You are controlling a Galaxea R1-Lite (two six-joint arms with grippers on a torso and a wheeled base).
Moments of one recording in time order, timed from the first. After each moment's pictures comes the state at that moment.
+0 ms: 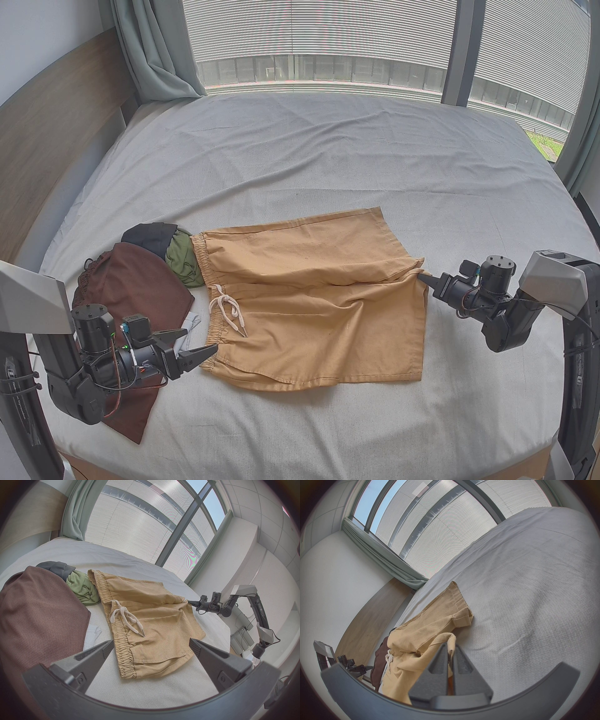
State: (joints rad) left arm -0.07 2.19 -0.28 -1.55 -0.63 -0.09; right arm 0.05 2.48 -1.01 -1.29 0.52 0.55
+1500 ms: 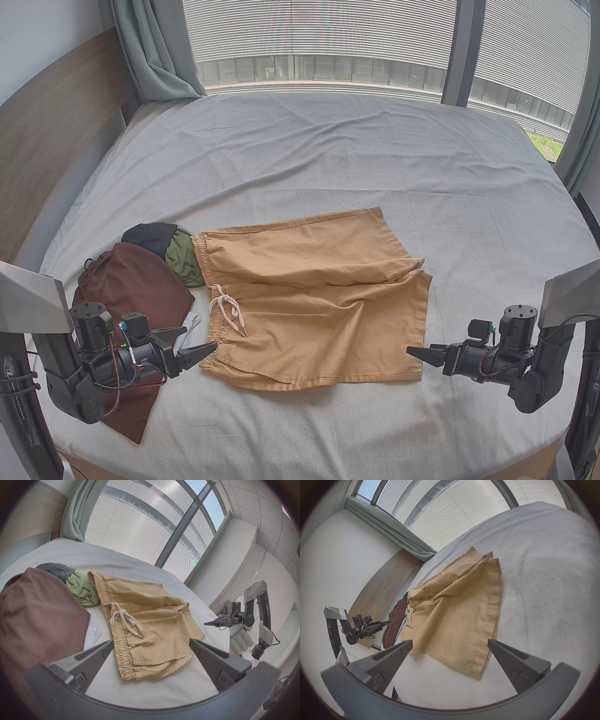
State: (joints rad) left arm -0.07 2.18 -0.29 -1.55 -0.63 -0.10; right arm 0.16 2.26 -0.29 -1.54 0.53 0.37
